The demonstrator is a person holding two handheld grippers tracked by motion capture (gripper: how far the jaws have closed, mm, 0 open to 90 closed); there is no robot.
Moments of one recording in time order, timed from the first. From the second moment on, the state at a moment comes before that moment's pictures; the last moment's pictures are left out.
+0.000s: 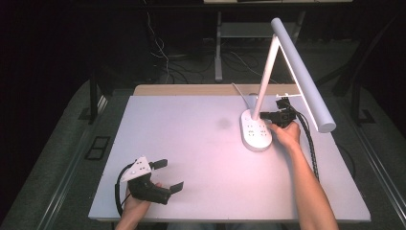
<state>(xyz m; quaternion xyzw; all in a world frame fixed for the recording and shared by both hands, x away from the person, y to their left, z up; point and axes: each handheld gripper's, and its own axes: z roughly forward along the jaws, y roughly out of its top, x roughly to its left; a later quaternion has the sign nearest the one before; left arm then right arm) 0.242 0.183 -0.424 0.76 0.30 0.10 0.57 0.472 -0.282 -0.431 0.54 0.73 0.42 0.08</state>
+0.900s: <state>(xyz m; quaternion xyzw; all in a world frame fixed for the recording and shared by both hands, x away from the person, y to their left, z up) 0.242 0.183 -0.423 0.76 0.30 0.10 0.57 0.465 -0.281 -0.417 0.55 0.72 0.41 0.09</state>
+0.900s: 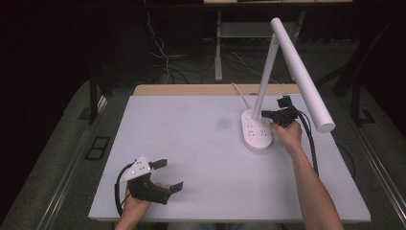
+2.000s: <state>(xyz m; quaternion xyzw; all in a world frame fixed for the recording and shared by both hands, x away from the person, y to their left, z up) 0.240 0.181 -0.423 0.76 0.30 0.10 0.57 0.386 -0.302 -0.376 0.51 0.73 0.45 0.09</state>
